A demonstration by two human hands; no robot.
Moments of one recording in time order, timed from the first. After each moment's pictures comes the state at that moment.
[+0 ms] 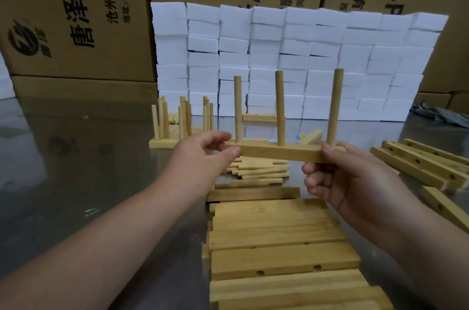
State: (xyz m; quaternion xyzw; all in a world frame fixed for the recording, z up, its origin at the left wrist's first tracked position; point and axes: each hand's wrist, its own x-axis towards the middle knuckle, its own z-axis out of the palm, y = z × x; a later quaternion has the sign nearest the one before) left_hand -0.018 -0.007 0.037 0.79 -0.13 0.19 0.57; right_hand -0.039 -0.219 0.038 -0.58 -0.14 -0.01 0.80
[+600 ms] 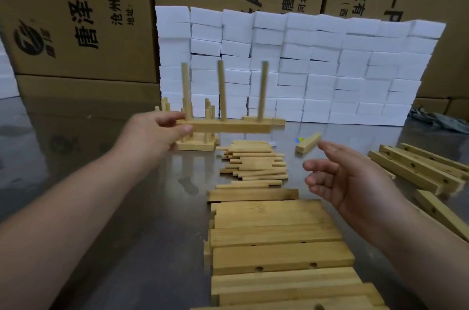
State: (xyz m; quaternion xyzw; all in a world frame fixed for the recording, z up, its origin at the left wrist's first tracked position) left_hand 0.016 0.055 0.055 0.80 -0.01 0.26 0.55; right_hand -0.030 -0.225 0.034 -0.58 -0.09 -0.05 0.81
